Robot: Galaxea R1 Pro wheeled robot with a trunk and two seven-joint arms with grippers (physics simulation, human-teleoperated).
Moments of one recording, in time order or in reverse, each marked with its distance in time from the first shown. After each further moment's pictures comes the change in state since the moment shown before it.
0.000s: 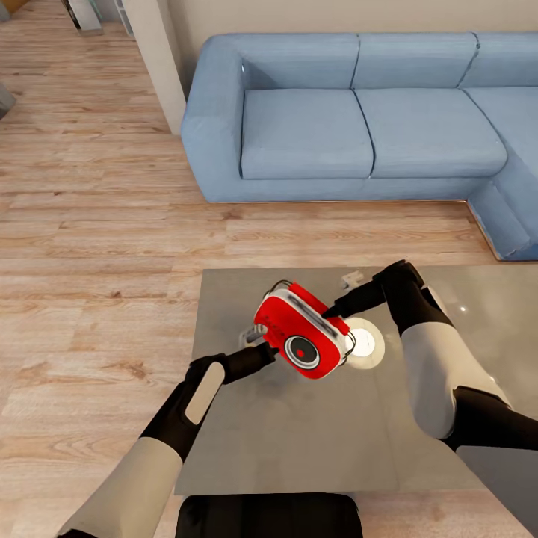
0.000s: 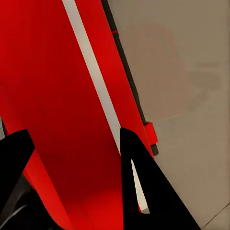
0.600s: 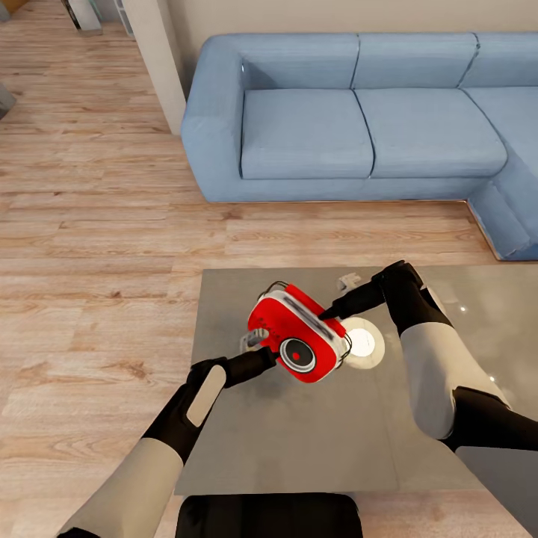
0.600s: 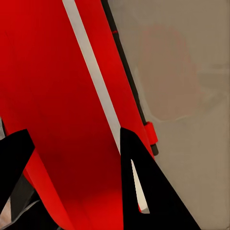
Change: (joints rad) left arm 0.000 0.000 -0.009 0.034 0.004 -0.006 -0.001; right arm 0.002 0.003 0.000 0.000 0.000 0.000 0.060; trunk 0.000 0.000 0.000
